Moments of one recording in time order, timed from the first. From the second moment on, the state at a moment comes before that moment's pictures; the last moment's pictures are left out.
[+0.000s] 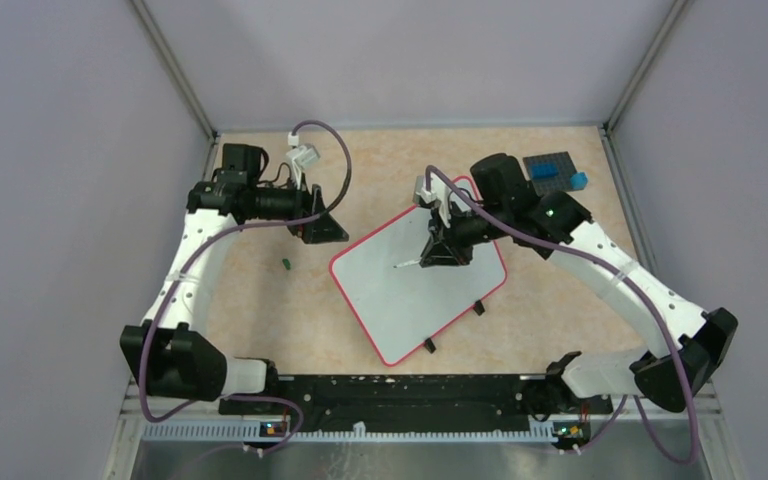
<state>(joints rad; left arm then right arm) -0.08 1.34 1.33 -0.92 1.04 0.22 0.71 1.28 1.37 -0.82 -0.66 -0.34</state>
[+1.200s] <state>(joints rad) -0.29 1.60 1.49 -1.00 1.08 0.31 0.71 1.25 1.37 -0.83 -0.68 -0.37</state>
